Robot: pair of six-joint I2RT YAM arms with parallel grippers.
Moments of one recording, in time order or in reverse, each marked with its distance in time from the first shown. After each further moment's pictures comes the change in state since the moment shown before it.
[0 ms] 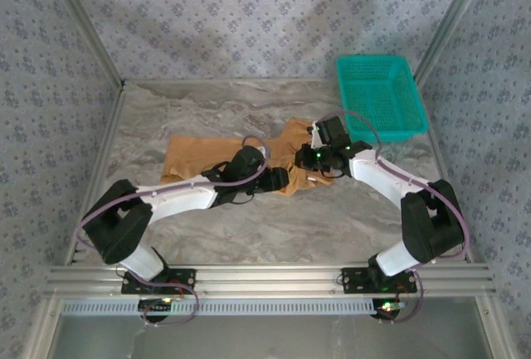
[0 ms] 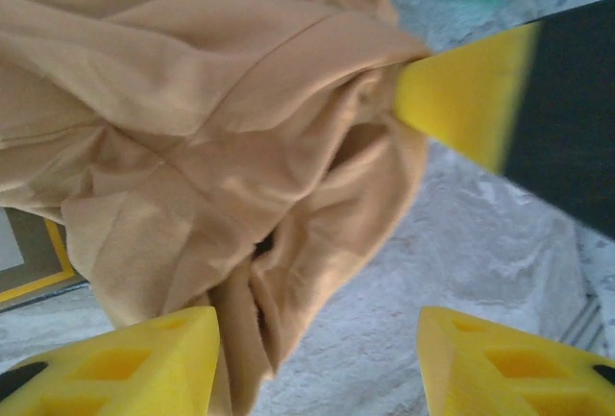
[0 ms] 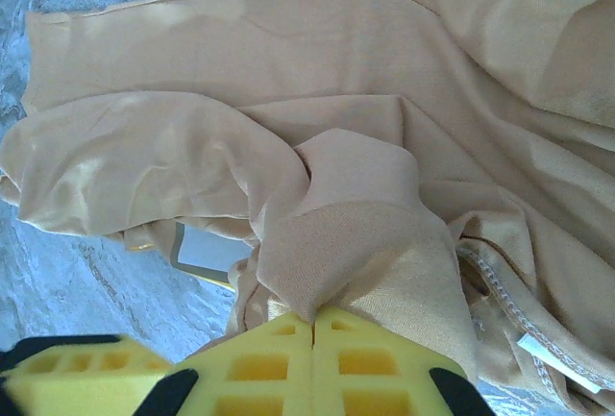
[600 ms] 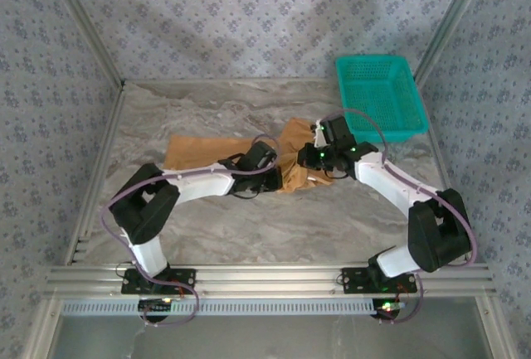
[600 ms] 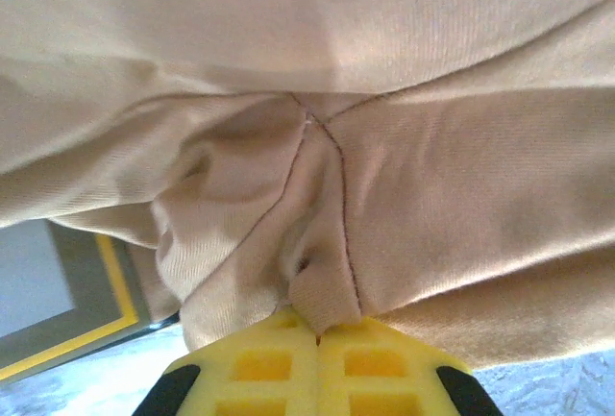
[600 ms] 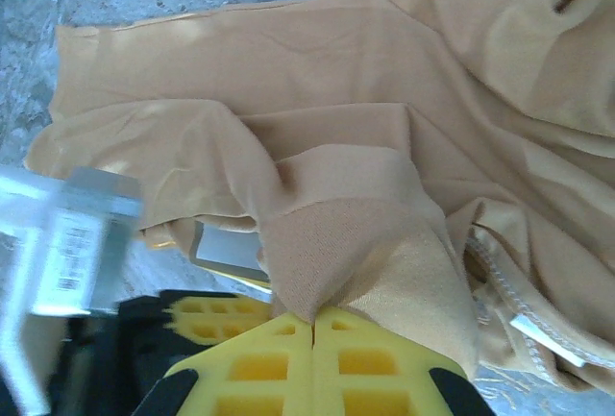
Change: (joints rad) left arm 0.029 0.159 0.158 -0.189 -0.003 0.071; right arm -0.018 -0.064 -0.018 -0.017 0.007 -0.005
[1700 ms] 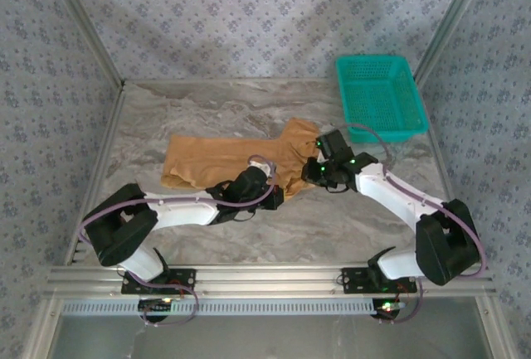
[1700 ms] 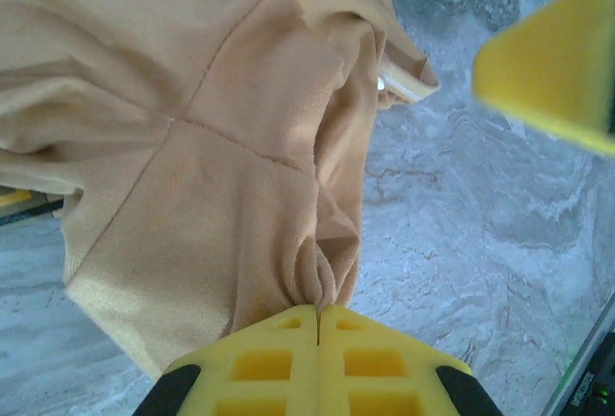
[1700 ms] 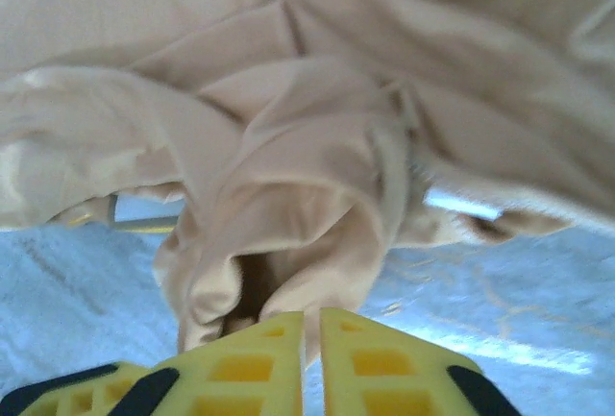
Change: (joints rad) left arm -0.141 -0.190 -0.319 0.369 -0.086 -0.017; right arm 0.097 -0.078 -0.084 -0.114 0.129 0.163
